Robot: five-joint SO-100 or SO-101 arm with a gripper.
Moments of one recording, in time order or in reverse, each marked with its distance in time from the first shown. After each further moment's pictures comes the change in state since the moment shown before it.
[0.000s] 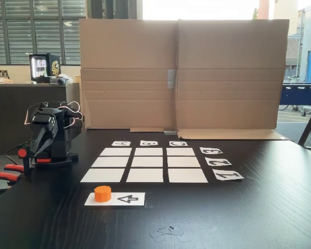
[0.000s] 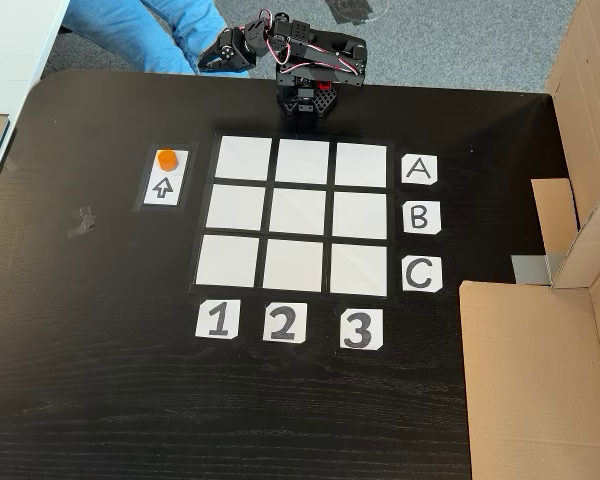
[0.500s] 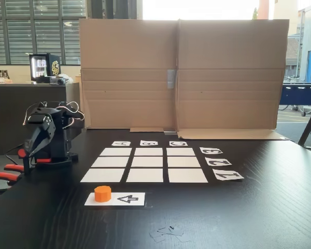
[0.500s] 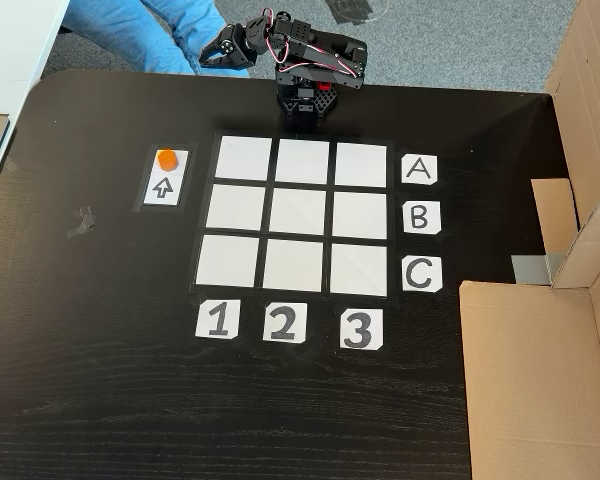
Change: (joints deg) arm 3.8 0.3 0.0 0.0 5.2
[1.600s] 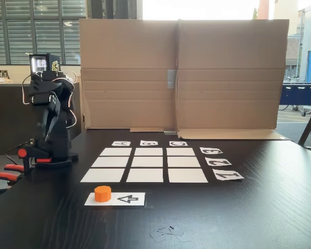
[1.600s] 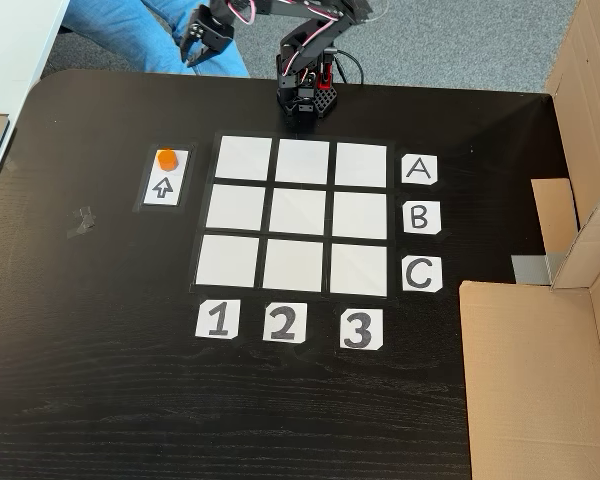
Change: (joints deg) arm -13.6 -62.1 -57.1 19.8 6.2
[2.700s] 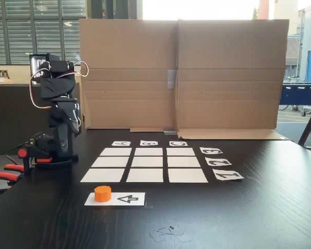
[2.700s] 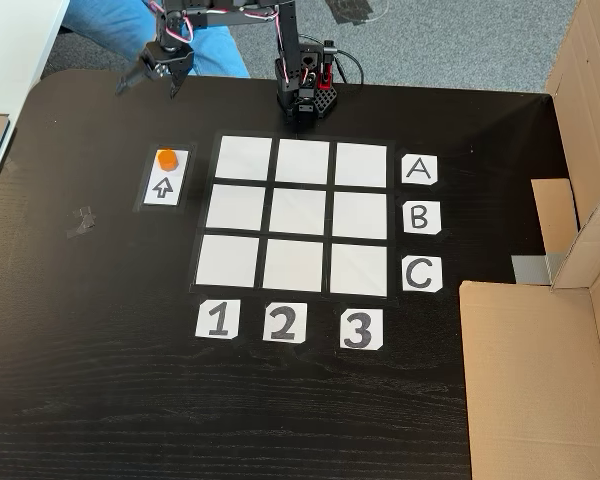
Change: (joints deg) arm -11.0 -45.4 -41.1 18.5 -23.7
